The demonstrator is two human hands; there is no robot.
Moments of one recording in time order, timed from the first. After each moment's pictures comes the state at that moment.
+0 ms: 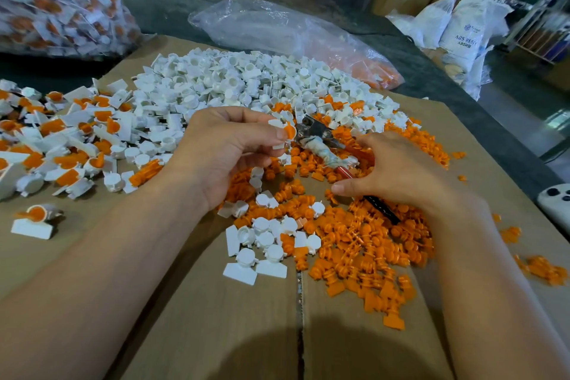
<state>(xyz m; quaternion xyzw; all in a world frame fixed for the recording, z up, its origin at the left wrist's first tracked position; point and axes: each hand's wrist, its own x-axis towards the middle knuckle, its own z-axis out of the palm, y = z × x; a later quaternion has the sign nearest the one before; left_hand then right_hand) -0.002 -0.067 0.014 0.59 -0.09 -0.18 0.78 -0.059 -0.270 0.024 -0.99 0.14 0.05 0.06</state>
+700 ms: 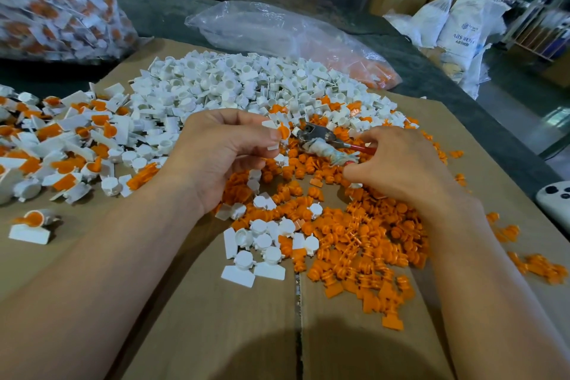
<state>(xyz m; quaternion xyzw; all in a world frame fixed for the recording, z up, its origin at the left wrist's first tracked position) 0.001 -0.065 0.010 0.59 -0.10 -0.17 0.78 -0.060 -0.263 0.026 -0.98 0.15 -0.10 0.06</state>
